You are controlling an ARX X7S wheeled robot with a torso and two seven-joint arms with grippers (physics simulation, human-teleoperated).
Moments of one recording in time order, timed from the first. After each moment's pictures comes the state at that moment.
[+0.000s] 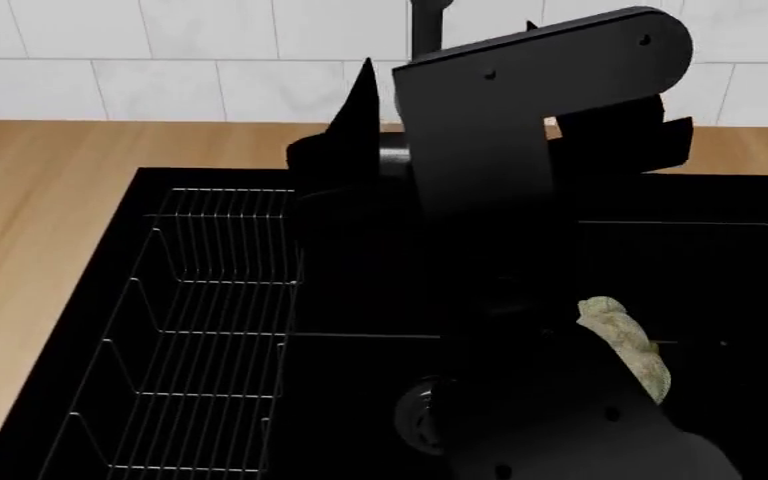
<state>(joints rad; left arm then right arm) -0.49 -0.42 -0.05 0.83 -0.52 -0.92 -0.46 0.93 0.16 -0.27 -0.67 0.36 1.28 0.33</state>
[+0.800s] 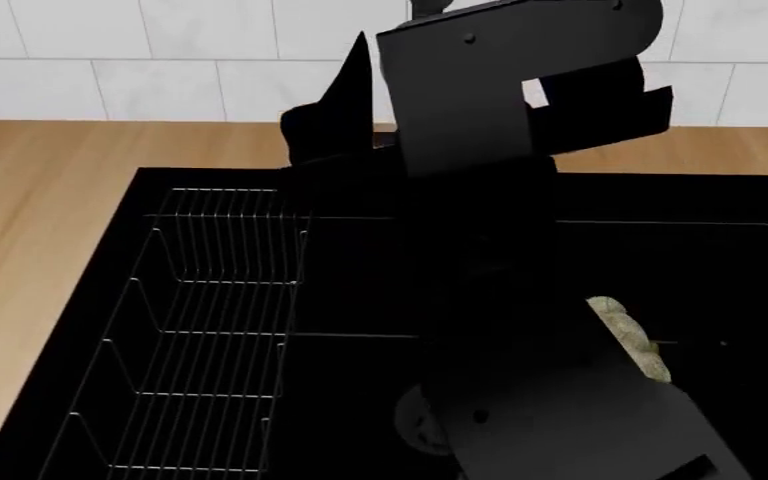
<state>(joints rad) -0.48 -0.43 -0.04 0.83 -0.53 -0.90 -0.47 0.96 0.17 -0.32 -0.54 0.34 1.16 0.34</state>
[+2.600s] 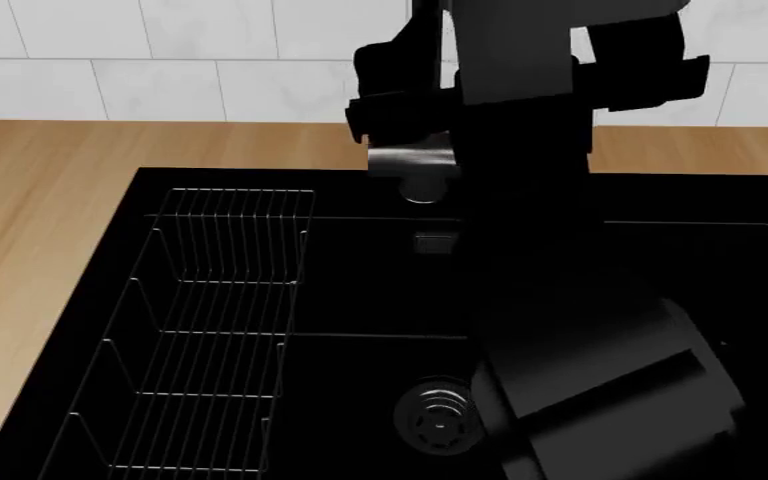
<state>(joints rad) -0.47 -0.44 -0.06 0.83 -0.56 -0.87 -0.51 1.01 0.20 -0.35 -0.20 0.30 0.86 0.37</state>
